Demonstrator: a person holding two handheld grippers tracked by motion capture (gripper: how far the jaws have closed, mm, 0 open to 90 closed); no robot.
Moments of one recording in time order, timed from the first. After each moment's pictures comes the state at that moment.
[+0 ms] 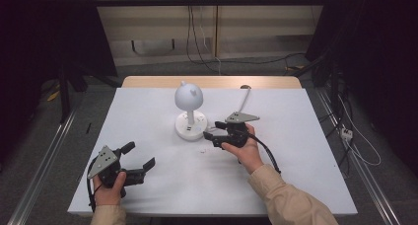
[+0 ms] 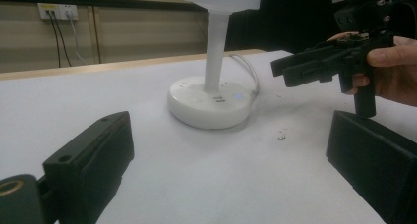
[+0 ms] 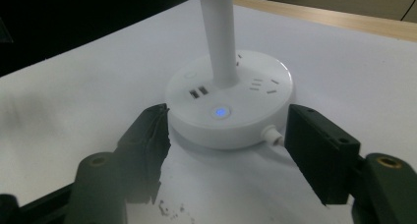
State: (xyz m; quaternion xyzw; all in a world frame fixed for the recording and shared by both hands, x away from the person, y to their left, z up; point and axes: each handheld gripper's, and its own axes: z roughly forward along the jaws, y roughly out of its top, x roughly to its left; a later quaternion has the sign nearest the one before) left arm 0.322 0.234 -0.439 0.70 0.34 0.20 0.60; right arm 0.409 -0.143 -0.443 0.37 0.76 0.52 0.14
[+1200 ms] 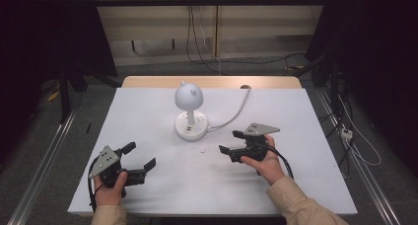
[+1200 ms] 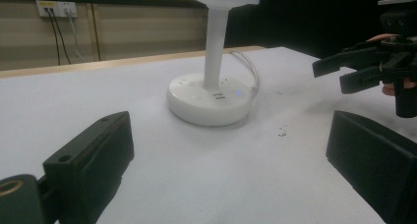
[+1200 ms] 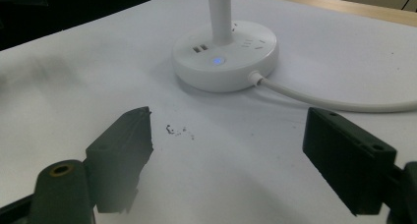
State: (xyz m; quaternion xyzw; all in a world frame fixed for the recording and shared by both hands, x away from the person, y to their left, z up) left arm 0.323 0.232 -0.440 0.70 0.34 0.20 0.60; right arm 0.367 -0.188 -0.444 0.36 0.77 0.51 0.14
